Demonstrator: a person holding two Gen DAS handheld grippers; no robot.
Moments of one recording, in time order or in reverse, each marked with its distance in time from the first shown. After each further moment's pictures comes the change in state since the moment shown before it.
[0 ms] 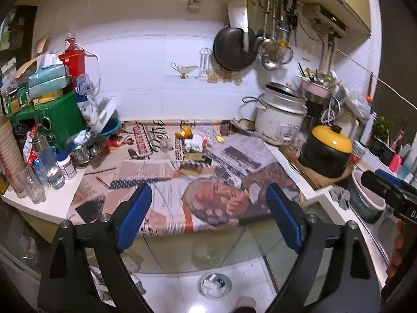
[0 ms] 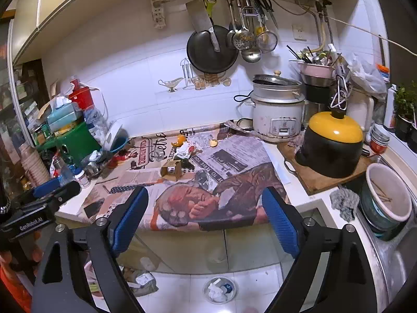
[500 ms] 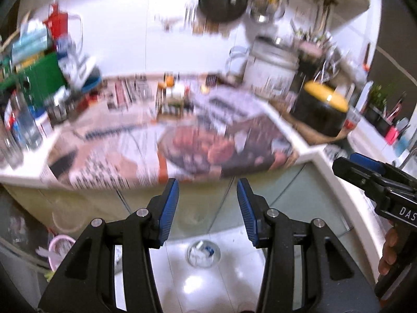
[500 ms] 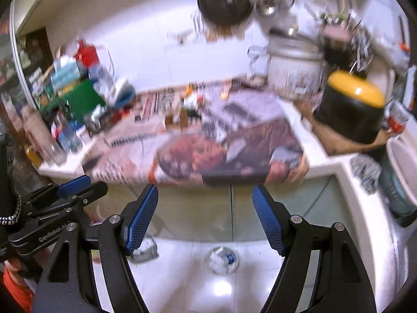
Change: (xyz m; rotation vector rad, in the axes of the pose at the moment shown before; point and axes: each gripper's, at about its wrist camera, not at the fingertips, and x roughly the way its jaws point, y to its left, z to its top) left arm 0.035 -0.037 -0.073 0.011 0.173 -0.064; right arm 0.029 -0.006 -0.058 -0.036 0.177 0.061
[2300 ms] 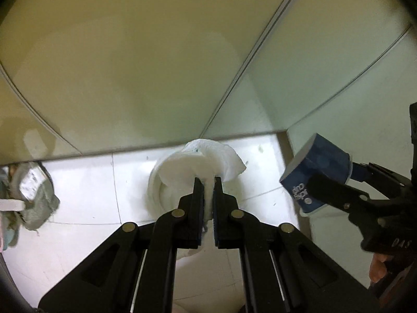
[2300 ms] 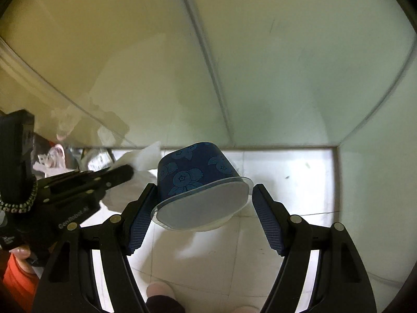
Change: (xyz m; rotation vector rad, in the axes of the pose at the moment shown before) left arm 0.477 0.048 -0.406 -0.113 0.491 -0.093; right arm 0.414 -0.116 -0.373 0.036 0.505 0.113
